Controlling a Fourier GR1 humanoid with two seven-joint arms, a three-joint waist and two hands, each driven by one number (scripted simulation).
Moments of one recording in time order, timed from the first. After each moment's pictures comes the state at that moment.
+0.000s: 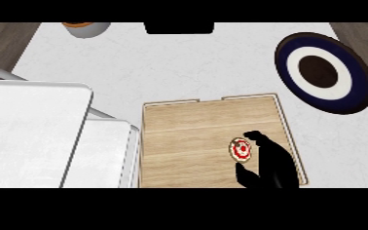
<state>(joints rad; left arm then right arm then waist) 0.41 0.19 0.34 -1.53 0.23 -0.38 -0.02 -0.05 -0.37 0.70 -1.74 0.73 -0.30 1.08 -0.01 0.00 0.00</state>
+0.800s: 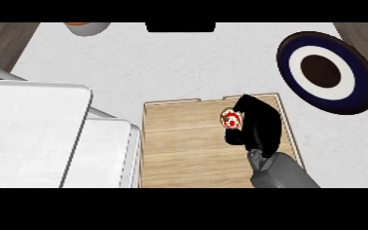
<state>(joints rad) 0.40 0.17 0.37 -1.54 0.20 -0.41 0.00 -0.32 -0.22 0.58 -1.51 0.97 -0.27 1.07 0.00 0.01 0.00</state>
